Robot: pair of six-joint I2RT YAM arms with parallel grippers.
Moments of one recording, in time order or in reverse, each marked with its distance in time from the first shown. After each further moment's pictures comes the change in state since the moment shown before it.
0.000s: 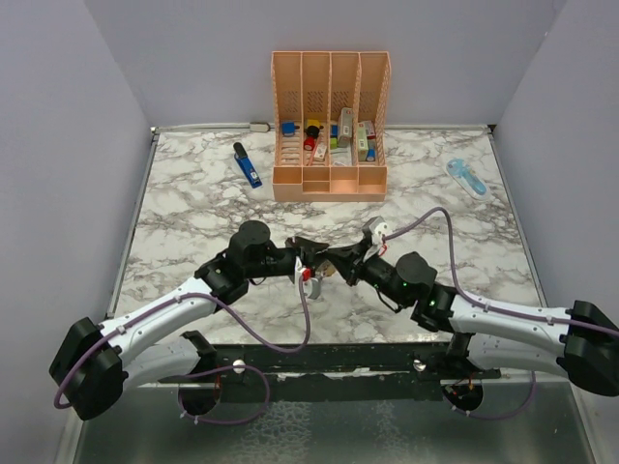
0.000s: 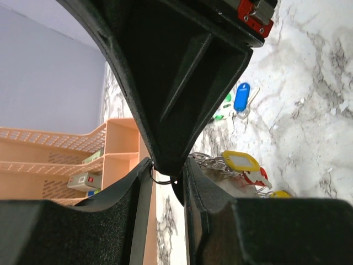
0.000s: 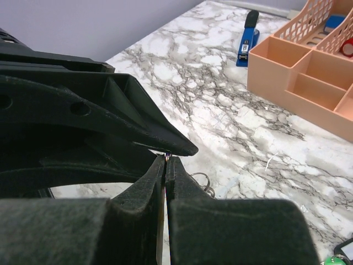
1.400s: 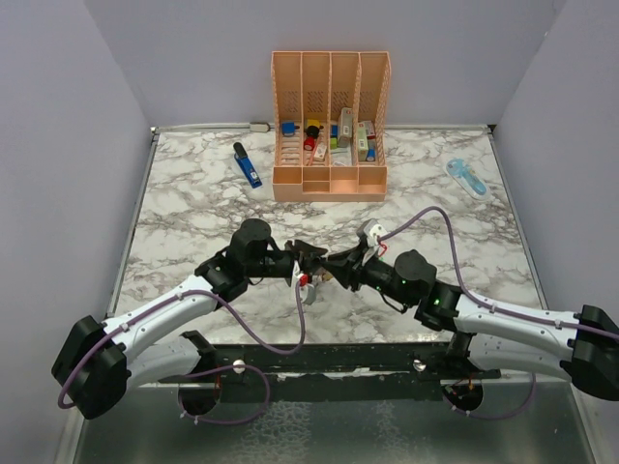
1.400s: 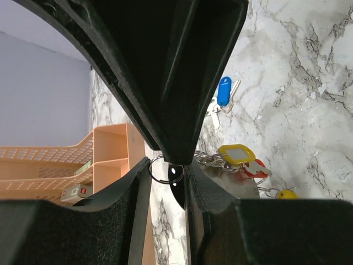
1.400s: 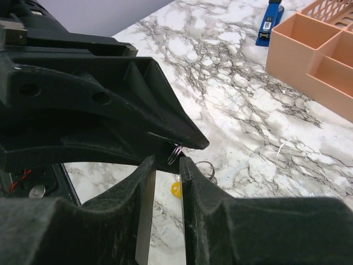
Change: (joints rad) left arm 0.024 0.019 0.000 -0.056 0.092 0.100; right arm -0.001 -0.077 0.005 -0.152 -0.116 -0.011
